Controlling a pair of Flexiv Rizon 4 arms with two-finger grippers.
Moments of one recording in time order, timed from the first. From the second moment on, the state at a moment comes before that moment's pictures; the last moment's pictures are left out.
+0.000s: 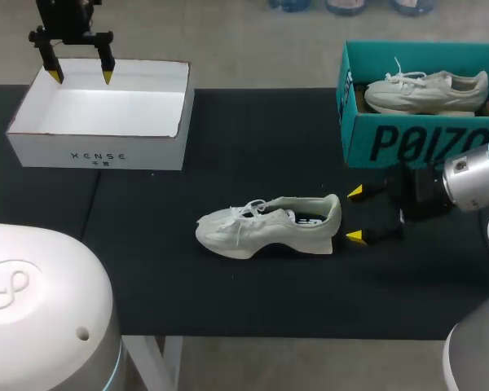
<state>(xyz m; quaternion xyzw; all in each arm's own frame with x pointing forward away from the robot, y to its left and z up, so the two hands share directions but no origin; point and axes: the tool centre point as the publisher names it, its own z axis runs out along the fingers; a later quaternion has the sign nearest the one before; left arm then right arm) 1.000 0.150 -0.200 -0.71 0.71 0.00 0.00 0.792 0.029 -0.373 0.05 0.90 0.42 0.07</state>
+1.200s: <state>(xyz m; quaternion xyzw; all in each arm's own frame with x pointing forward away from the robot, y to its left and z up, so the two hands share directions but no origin) 1.000 0.150 -0.200 -0.71 0.71 0.00 0.00 0.804 0.084 -0.416 0.01 0.90 0.44 -0.01</state>
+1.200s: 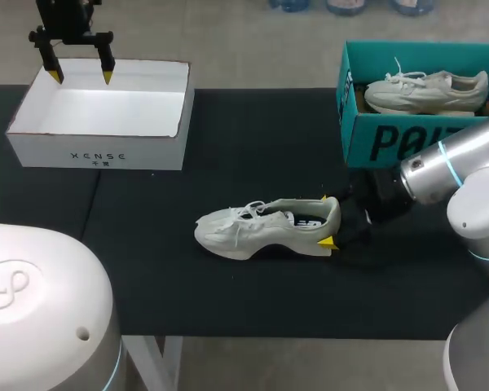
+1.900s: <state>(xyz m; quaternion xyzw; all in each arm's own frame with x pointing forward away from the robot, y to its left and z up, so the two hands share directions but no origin) 1.000 0.150 -0.200 -0.71 0.71 0.00 0.00 0.807 0.103 -0.430 0.03 0.89 0.45 -0.02</state>
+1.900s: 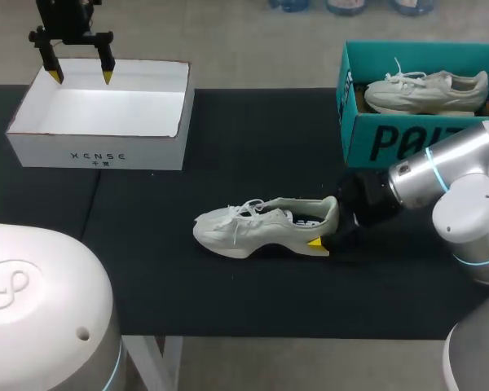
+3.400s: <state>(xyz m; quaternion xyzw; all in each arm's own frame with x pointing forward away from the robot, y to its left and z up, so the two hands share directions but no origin) 0.931 0.031 -0.223 -0.74 0.67 0.05 -0.02 0.807 0.104 -0.430 0.03 0.90 0.44 -0.02</state>
